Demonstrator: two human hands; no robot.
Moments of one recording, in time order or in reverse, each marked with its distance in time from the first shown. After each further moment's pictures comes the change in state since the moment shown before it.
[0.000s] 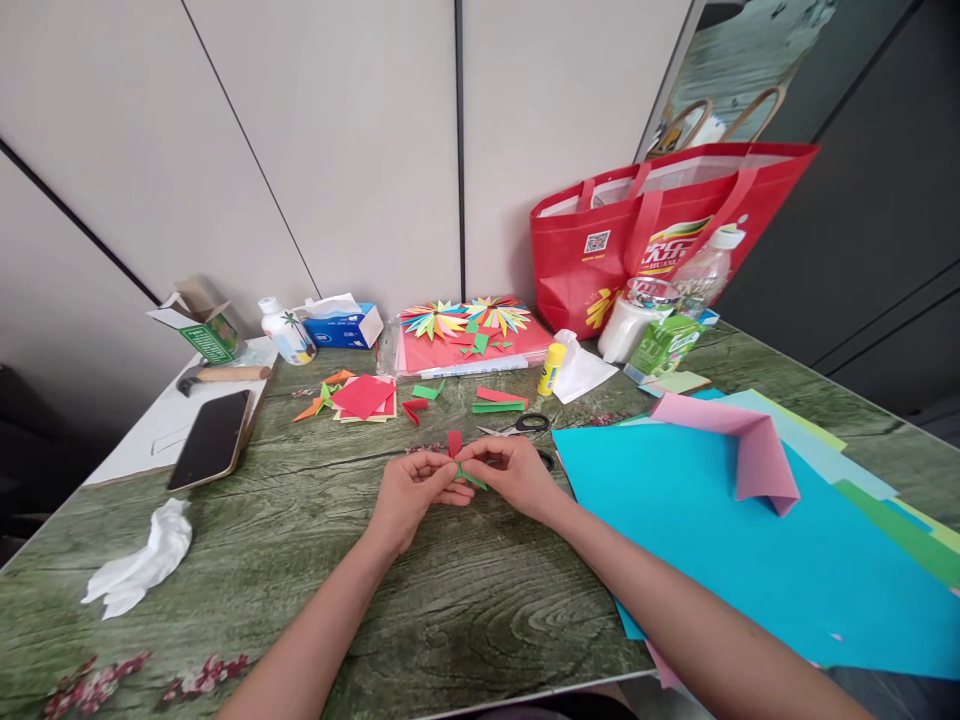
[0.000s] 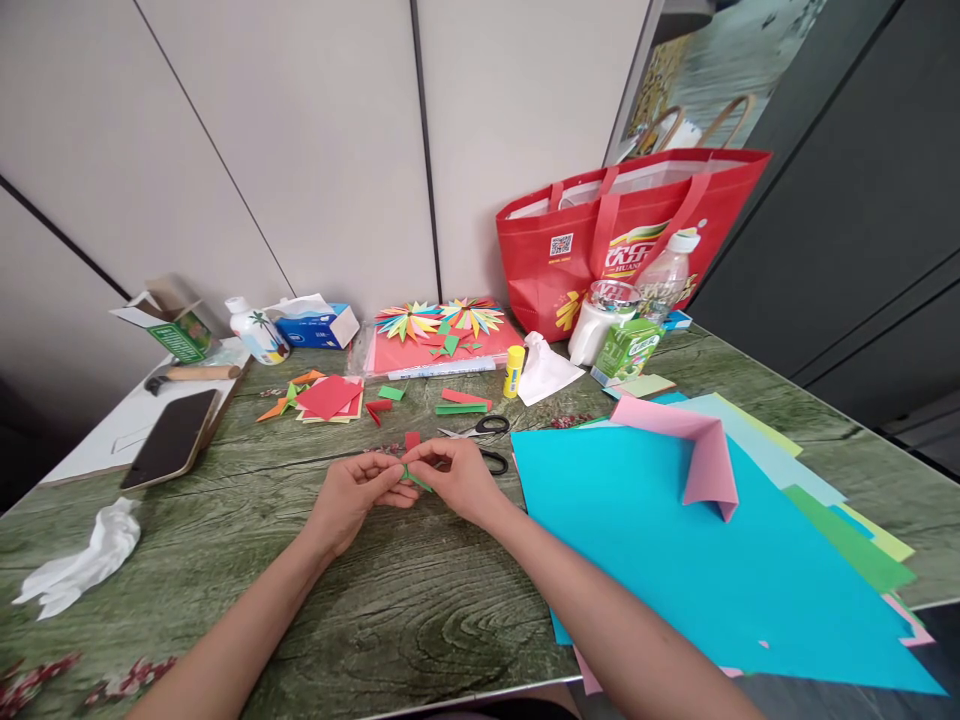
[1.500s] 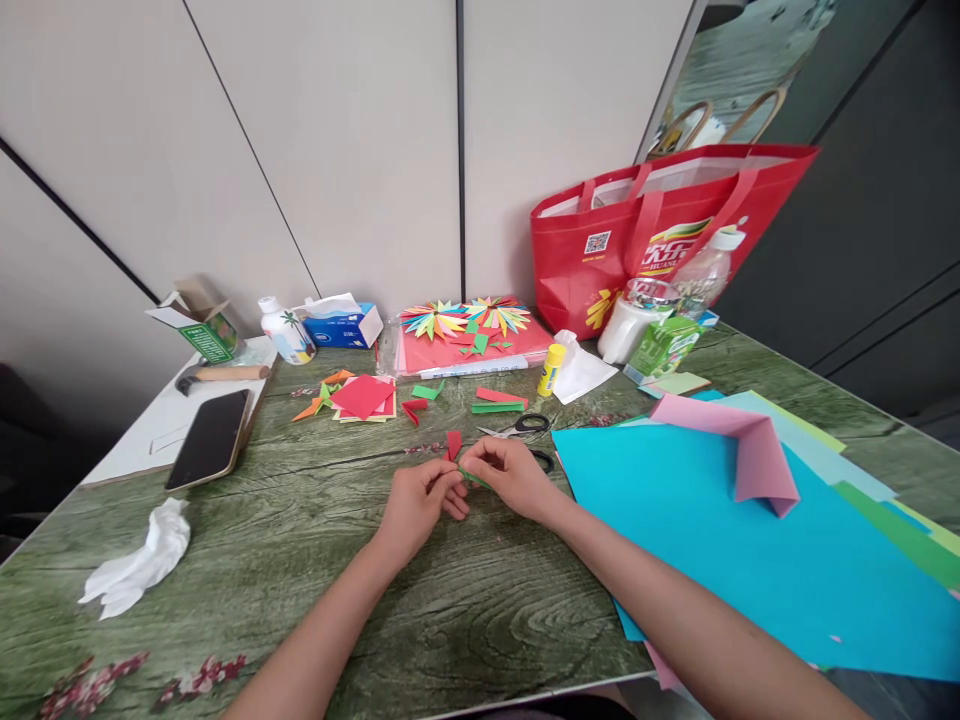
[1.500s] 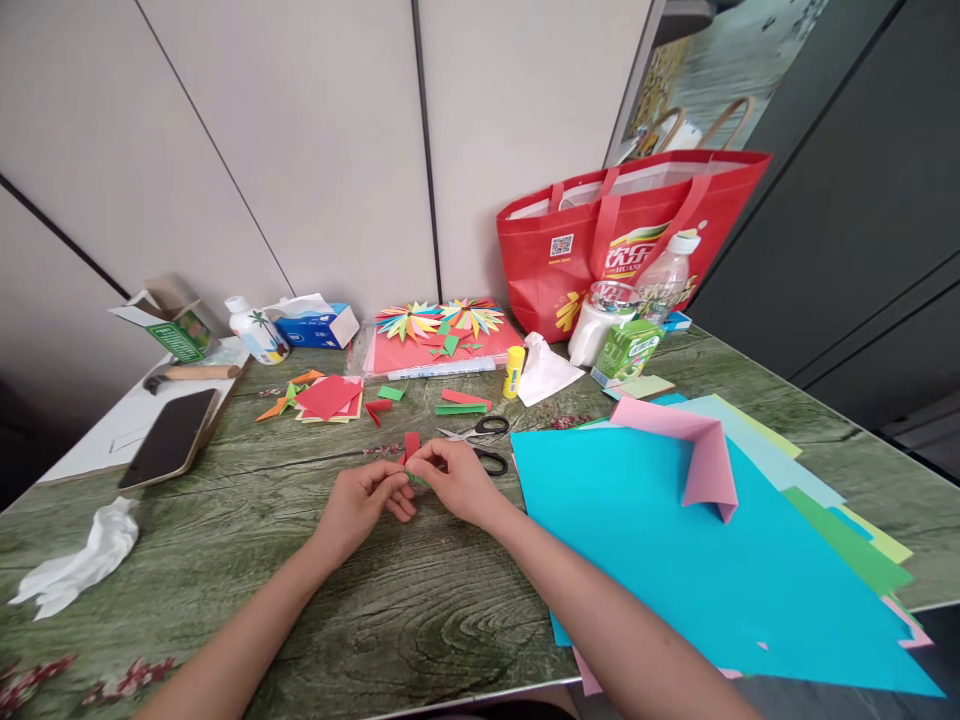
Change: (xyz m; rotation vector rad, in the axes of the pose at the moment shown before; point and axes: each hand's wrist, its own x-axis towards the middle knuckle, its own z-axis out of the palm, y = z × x) left_hand 0.003 -0.014 0.001 0.269 -0.034 0.120; right_hand 0.001 0.002 -0.002 -0.101 -0.041 0.021
